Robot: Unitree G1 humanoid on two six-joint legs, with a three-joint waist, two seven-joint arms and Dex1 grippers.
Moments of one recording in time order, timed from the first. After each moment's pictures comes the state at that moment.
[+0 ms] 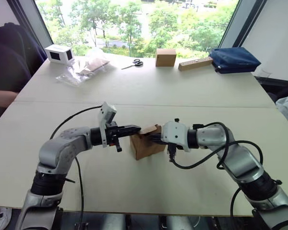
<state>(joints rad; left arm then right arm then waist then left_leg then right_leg) -0.42 0.48 0.02 -0.22 -0.66 0.87 -0.86 -0.48 -0.65 0.34 -0.41 0.08 0.48 0.95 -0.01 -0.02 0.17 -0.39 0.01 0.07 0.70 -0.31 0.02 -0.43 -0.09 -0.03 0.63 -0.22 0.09</state>
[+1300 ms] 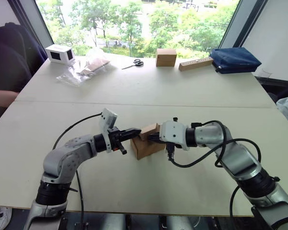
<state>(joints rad) -0.34 0.41 0.03 -0.25 -0.71 0.87 -0.70 -0.51 -0.65 0.38 -0.37 0.06 0.46 0.95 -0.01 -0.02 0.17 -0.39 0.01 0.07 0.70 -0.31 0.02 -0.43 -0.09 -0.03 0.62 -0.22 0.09</state>
